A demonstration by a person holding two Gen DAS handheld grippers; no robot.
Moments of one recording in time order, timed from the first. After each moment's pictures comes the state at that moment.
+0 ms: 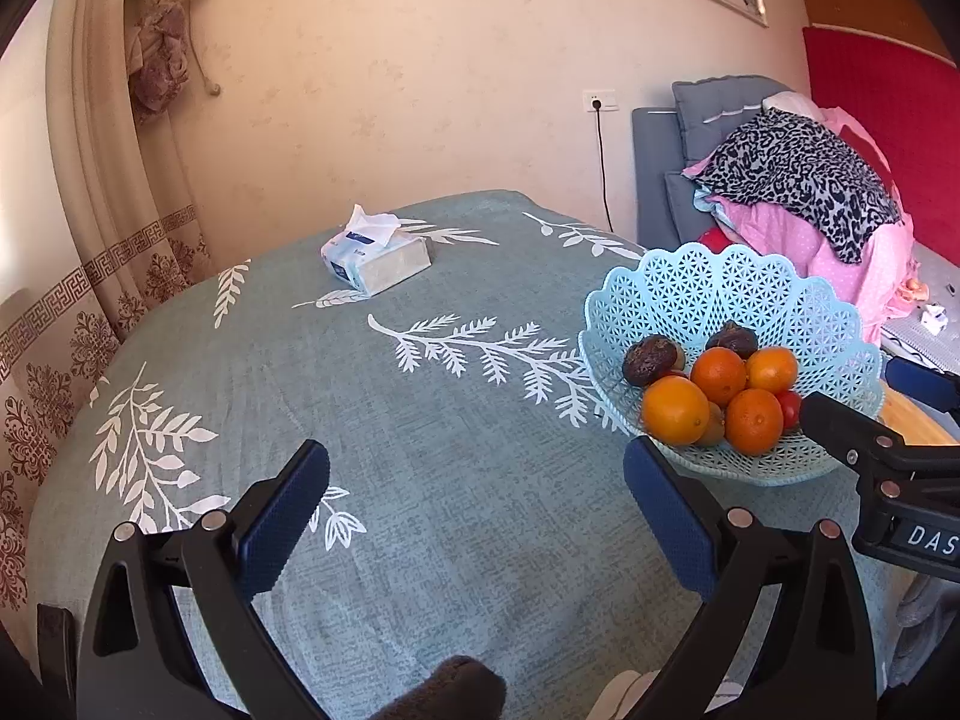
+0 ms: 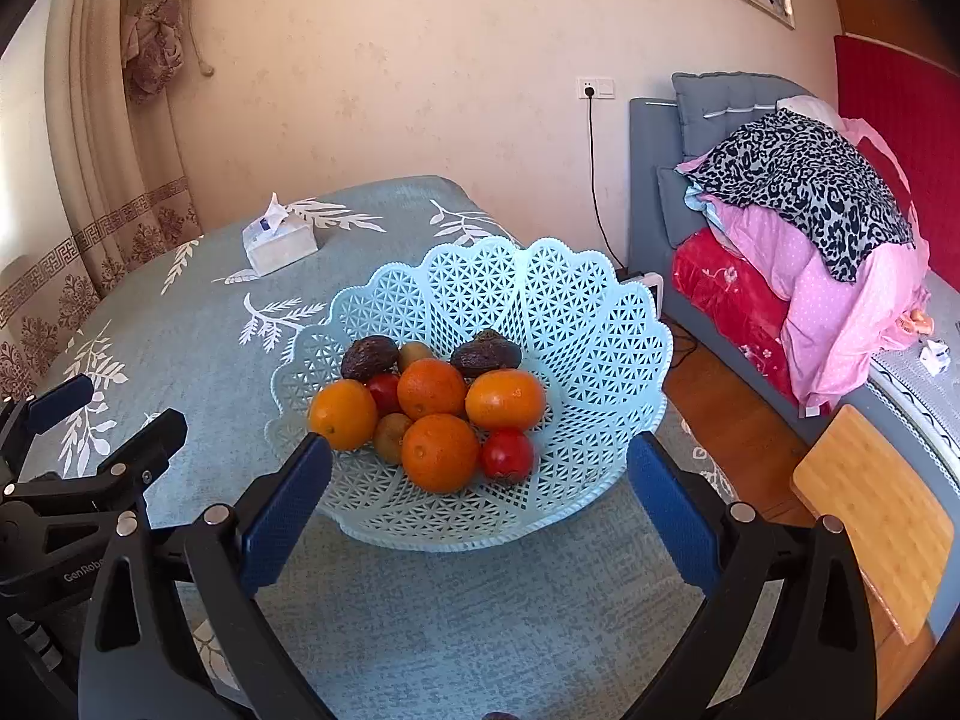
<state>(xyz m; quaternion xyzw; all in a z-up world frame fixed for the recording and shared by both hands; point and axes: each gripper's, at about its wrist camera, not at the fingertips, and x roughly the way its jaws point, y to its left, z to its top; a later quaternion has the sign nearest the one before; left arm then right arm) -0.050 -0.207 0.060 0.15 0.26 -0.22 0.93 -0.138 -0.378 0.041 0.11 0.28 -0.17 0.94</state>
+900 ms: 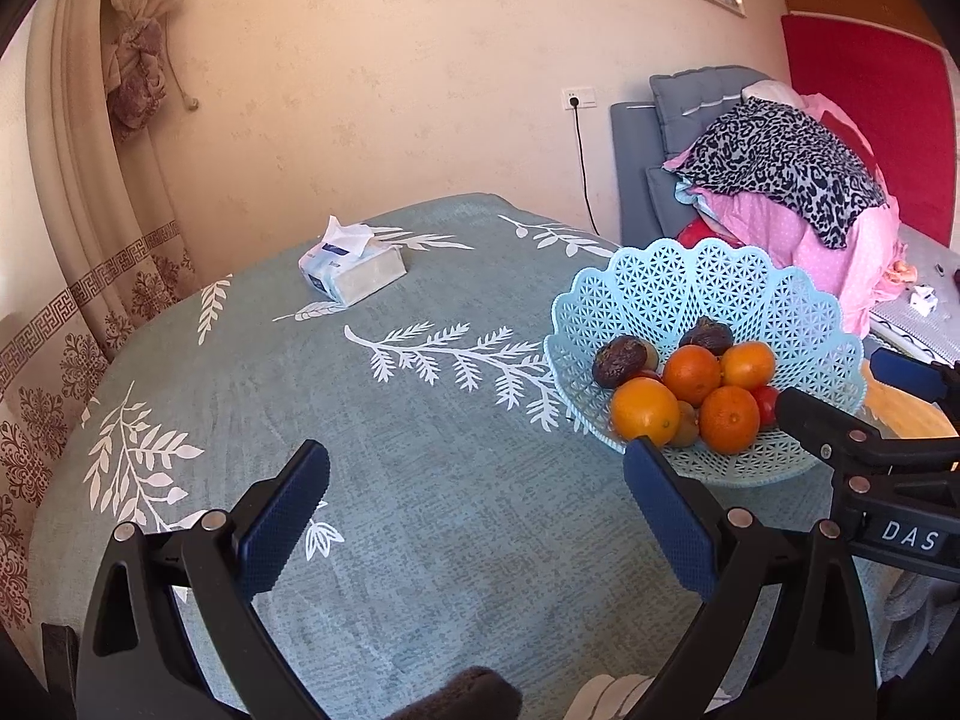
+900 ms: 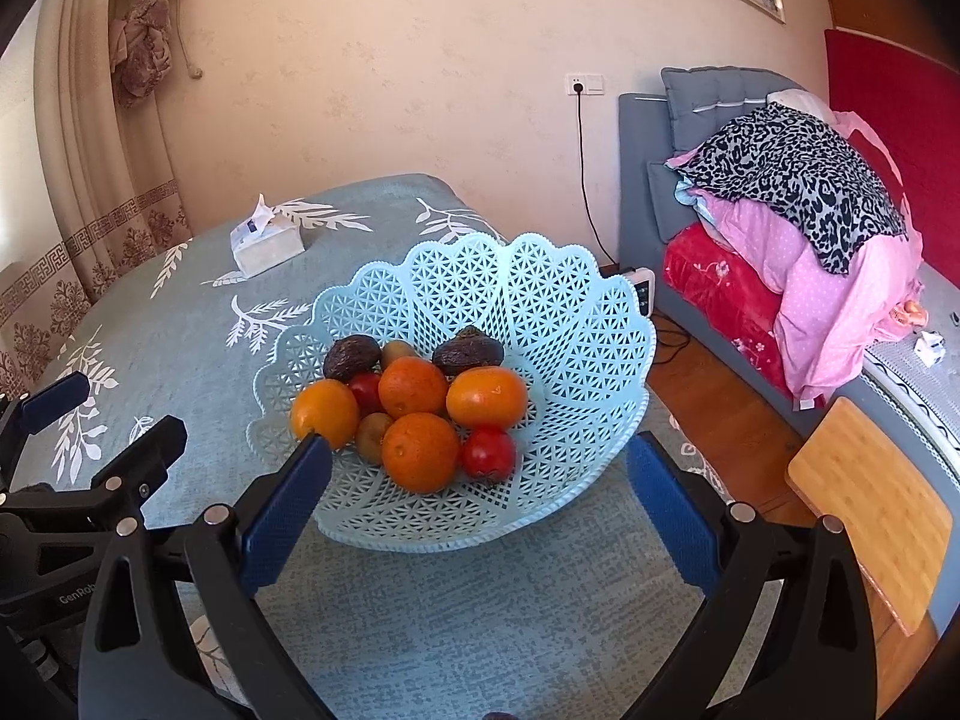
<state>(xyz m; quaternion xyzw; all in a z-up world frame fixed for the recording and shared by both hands) -0.056 -0.222 0.061 0.17 0.25 -0.24 0.92 -0.139 -0.386 0.040 0.12 0.28 -0.18 0.93</state>
